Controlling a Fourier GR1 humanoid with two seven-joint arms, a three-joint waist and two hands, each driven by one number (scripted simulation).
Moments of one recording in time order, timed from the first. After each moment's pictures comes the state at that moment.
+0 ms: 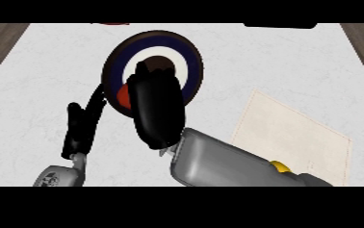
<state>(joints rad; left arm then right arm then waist) -0.10 0.22 -0.16 -1.42 0.05 0.25 0.22 -0.91 0.00 0.84 -1.34 1.07 -0.33 0.94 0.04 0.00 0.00</state>
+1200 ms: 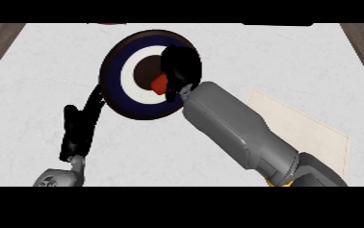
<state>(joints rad) -0.07 0.20 -0.14 -1.46 0.02 0.24 0.24 -1.07 0.00 0.71 -0.75 0.57 -0.25 0.65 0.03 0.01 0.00</state>
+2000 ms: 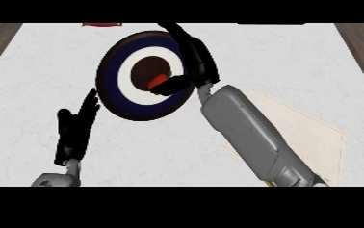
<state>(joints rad) -0.04 0.20 -0.10 -1.46 0.02 0.22 0.21 -0.89 0.00 0.40 -0.97 0.24 -0.37 0.08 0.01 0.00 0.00</state>
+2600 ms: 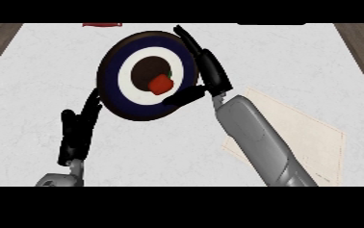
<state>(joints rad) -0.04 0.17 -0.09 -1.46 -0.01 0.22 0.21 -0.76 -0.01 0.33 -0.99 0.15 -0.25 -0.16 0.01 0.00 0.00</state>
